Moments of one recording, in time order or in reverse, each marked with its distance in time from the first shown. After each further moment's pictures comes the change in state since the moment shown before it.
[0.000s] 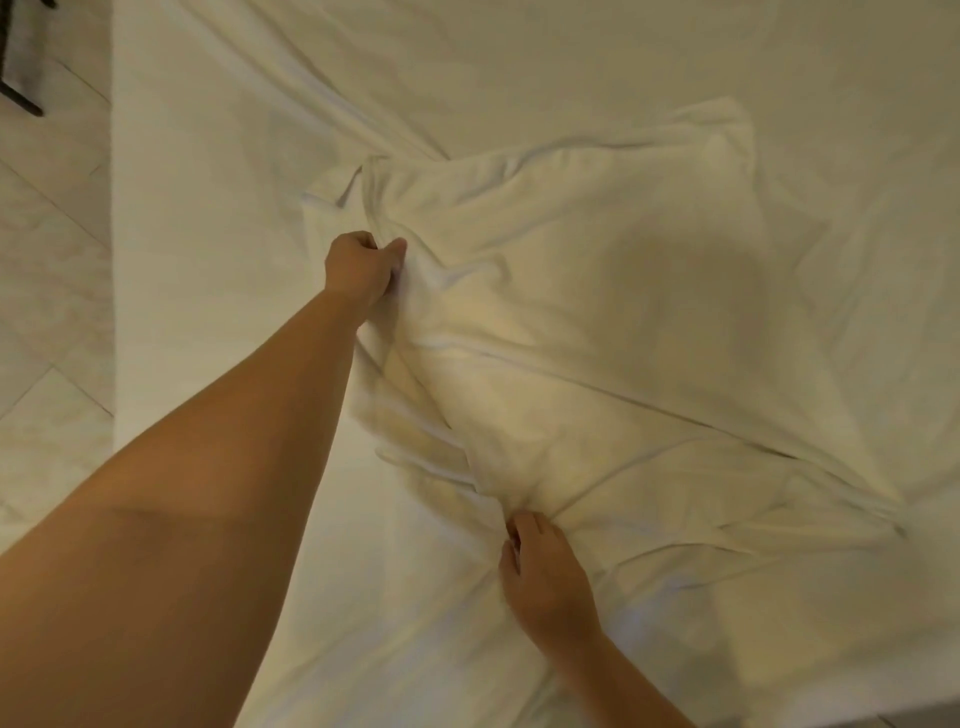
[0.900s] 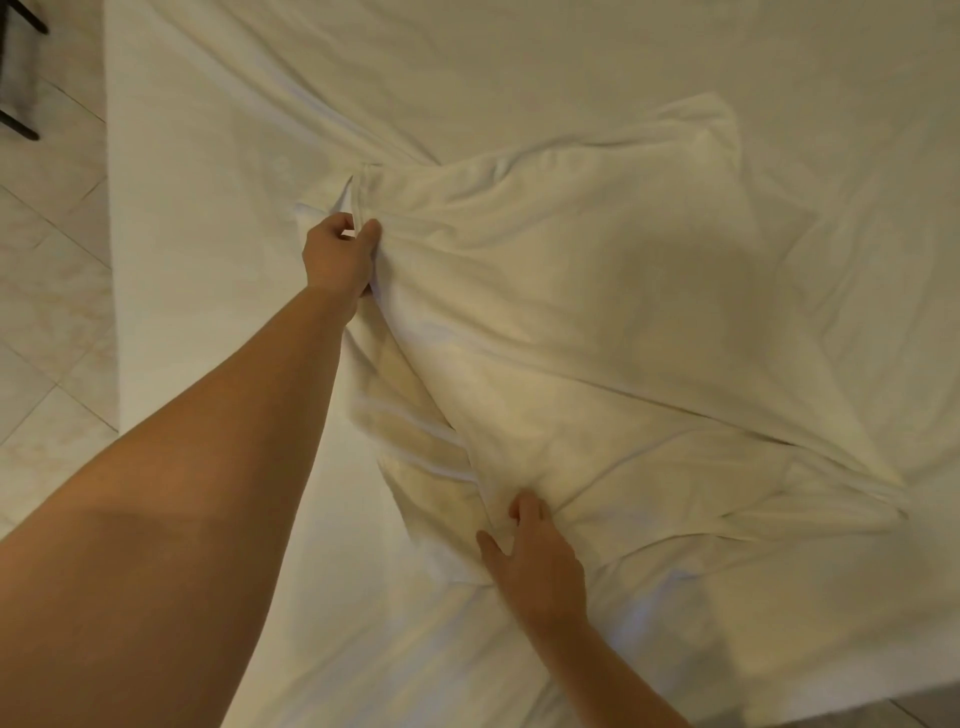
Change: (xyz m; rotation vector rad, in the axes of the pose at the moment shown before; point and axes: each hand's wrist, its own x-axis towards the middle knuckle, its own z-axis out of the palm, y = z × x) left_hand -0.011 0.021 -0.015 -0.176 0.013 0.033; right_hand 0.008 -0.031 -0.006 0.042 -0.047 0.268
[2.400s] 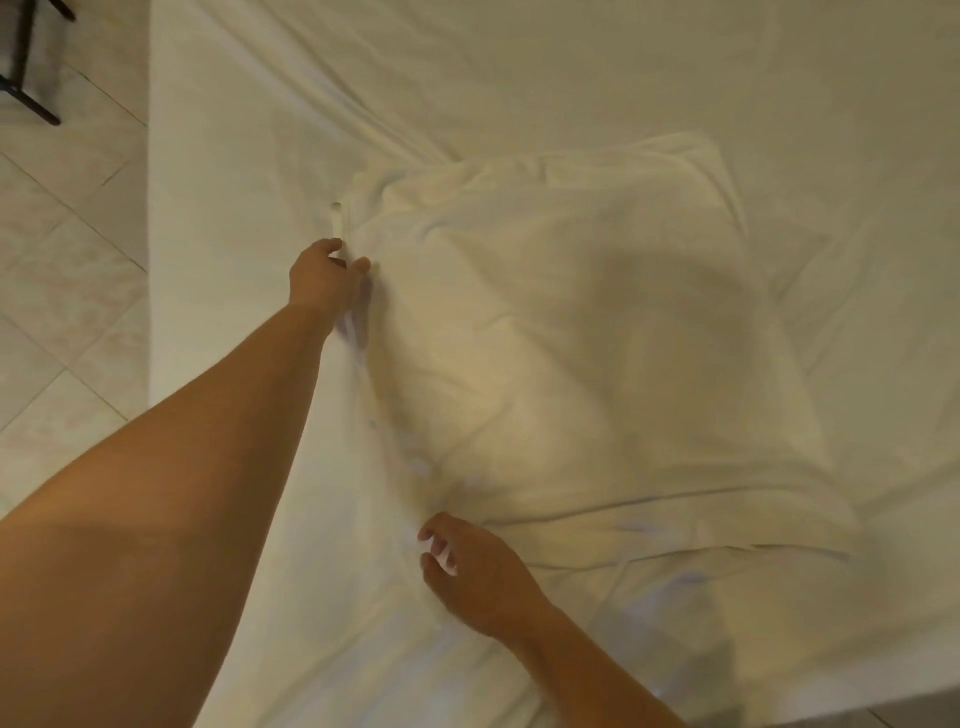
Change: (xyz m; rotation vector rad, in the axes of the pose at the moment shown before) left_hand 0.005 -0.020 -0.064 0.351 0.014 -0.026; right_hand -0.020 -0.063 0.008 0.143 -0.354 -0.376
